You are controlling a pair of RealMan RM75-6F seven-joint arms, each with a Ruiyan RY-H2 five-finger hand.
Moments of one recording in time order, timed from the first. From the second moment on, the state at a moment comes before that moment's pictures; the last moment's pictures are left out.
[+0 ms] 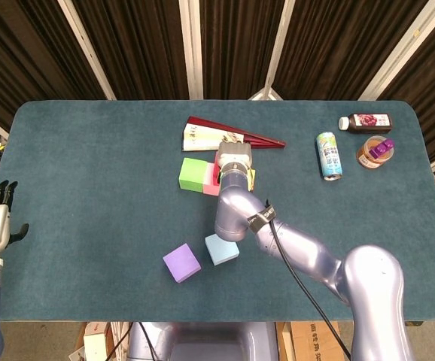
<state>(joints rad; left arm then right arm) -0.28 -1.32 -0.19 -1.41 1.09 1.28 0.31 1.49 -1.72 0.85 -0.98 0.57 1.04 -1.65</state>
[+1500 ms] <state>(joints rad) -0.29 -1.32 -0.19 -1.40 1.08 1.28 0.31 1.45 -1.68 0.91 -1.09 0.61 1.06 -1.71</state>
